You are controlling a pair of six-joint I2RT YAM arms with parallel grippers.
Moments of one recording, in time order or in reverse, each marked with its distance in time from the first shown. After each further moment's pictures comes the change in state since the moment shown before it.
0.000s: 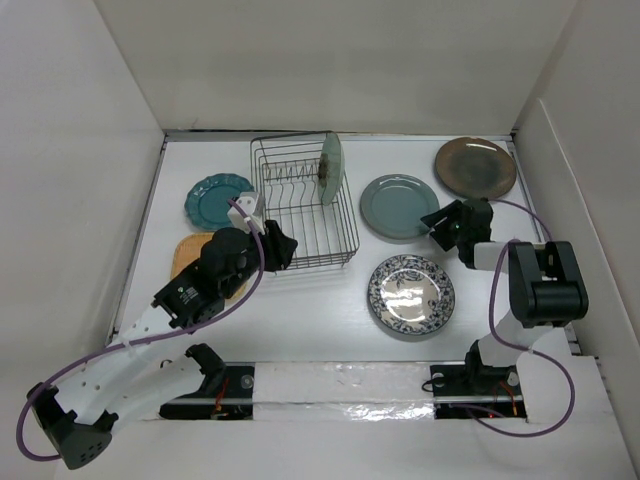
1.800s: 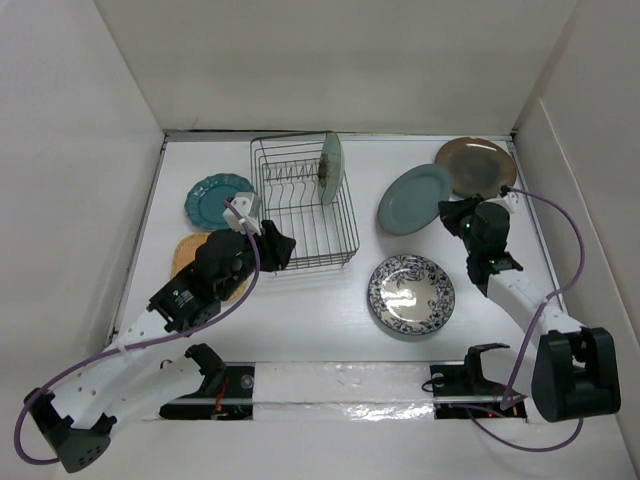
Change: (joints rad) left arm 0.000 -0.030 0.000 0.001 -0.003 0.001; right arm 0.109 -0.483 -0.098 -0.011 0.190 -0.047
